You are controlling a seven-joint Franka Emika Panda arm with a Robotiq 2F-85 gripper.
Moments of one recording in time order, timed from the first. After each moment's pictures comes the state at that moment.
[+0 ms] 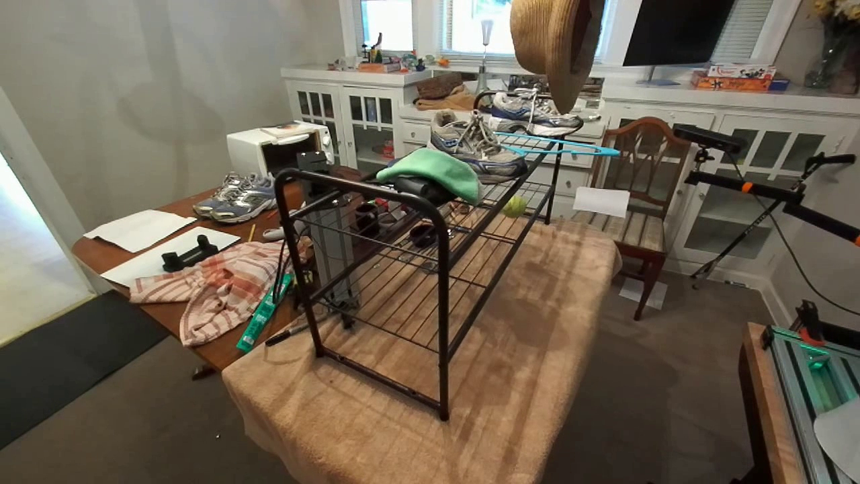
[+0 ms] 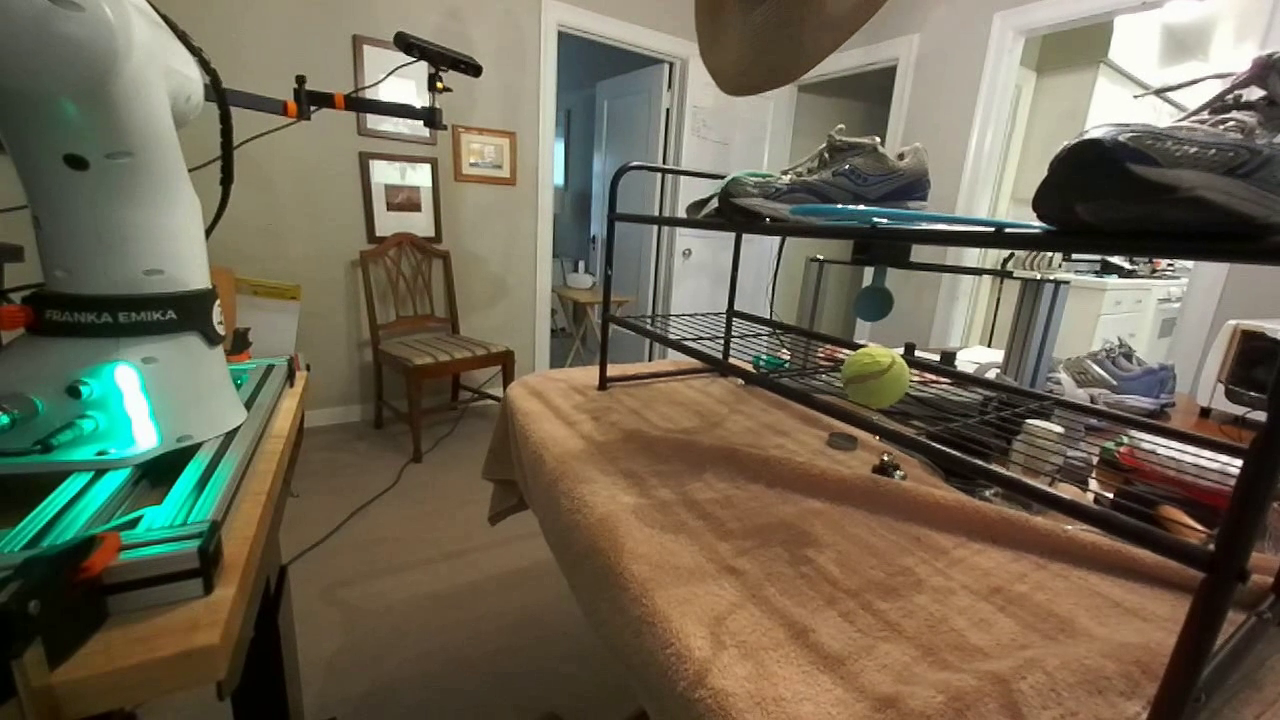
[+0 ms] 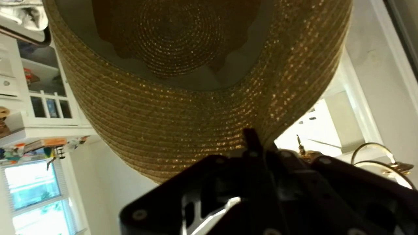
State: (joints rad) arm -0.01 -0.59 -0.32 -2.13 0.39 2.62 -0.32
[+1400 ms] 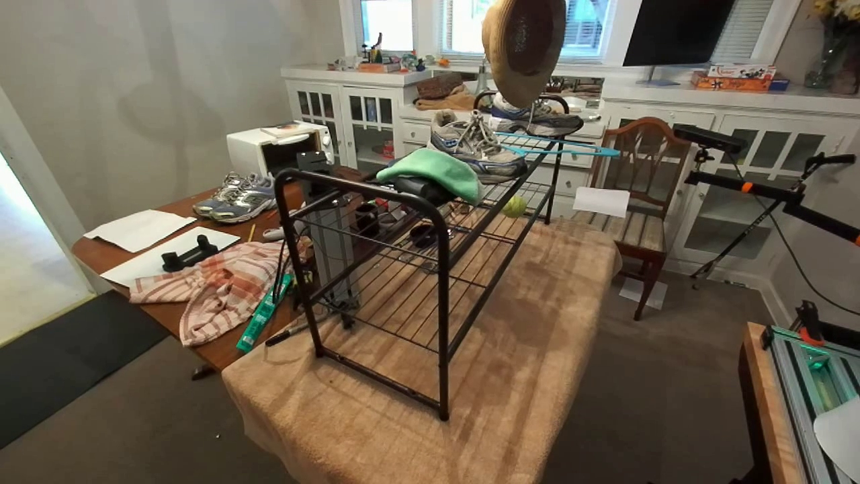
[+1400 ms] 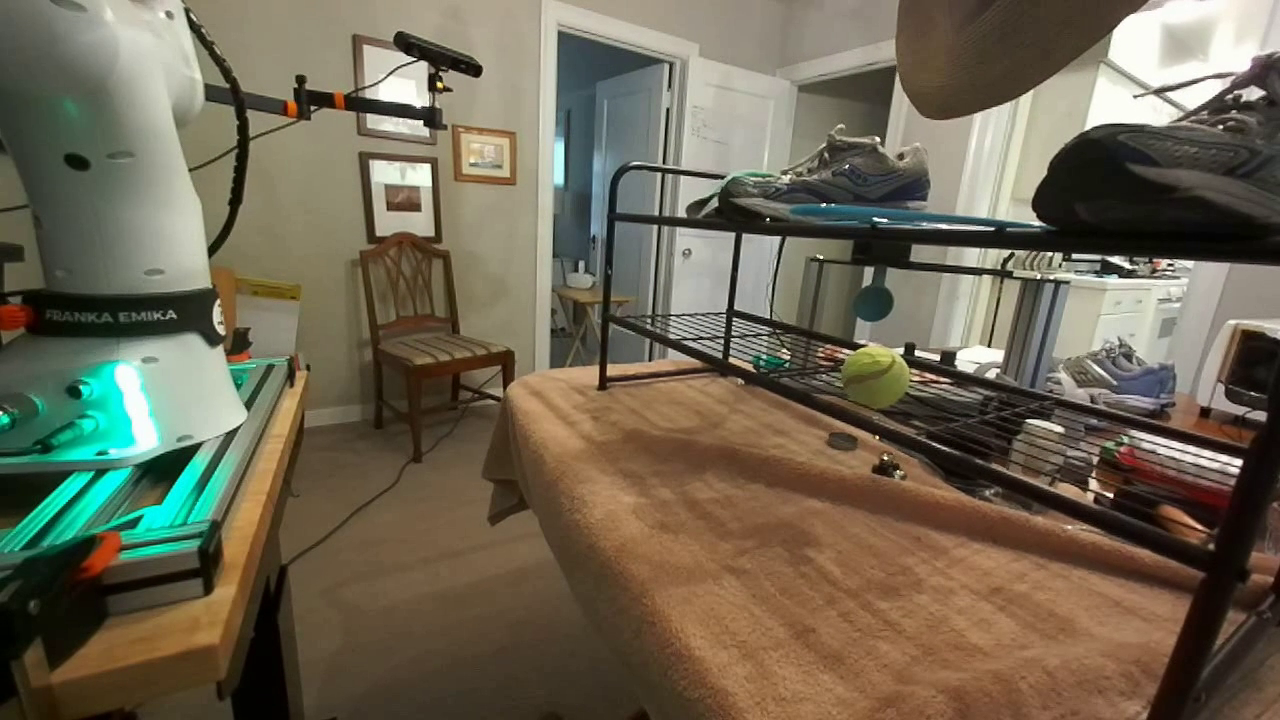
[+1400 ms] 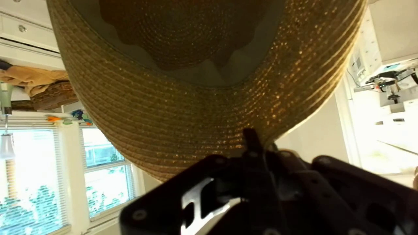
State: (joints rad) arm -0.01 -0.06 -0.44 -1.72 0.41 2.78 -0.32
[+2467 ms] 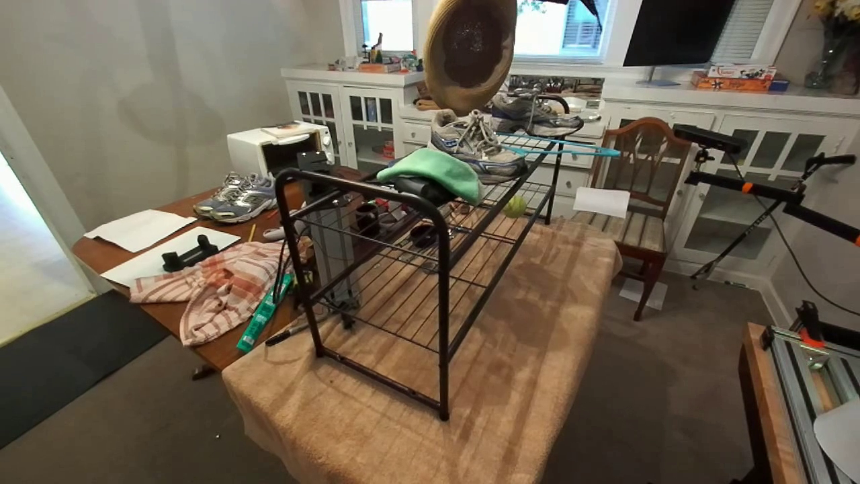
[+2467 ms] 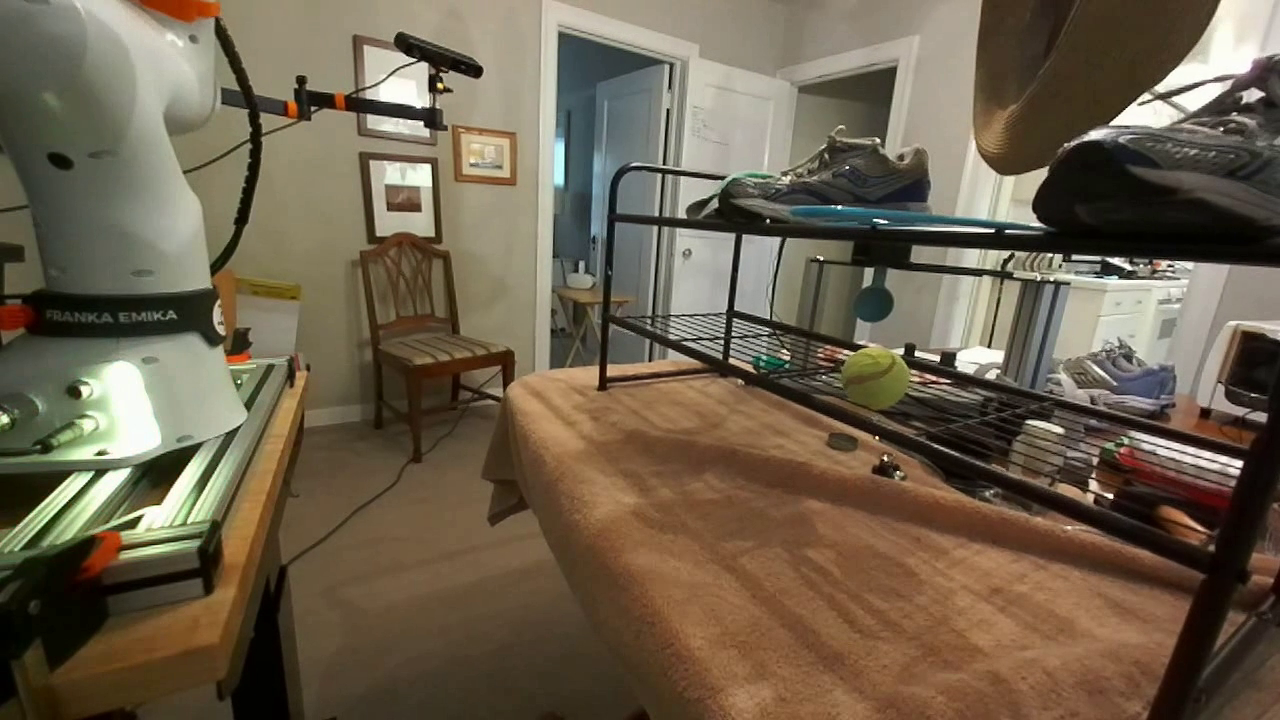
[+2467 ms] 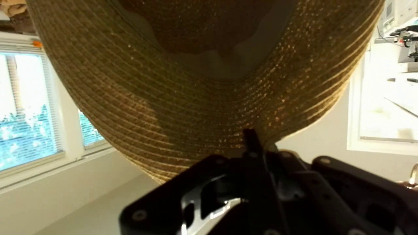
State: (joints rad) arm -0.15 0.28 -0.12 -1.53 0.80 3.26 -0.72
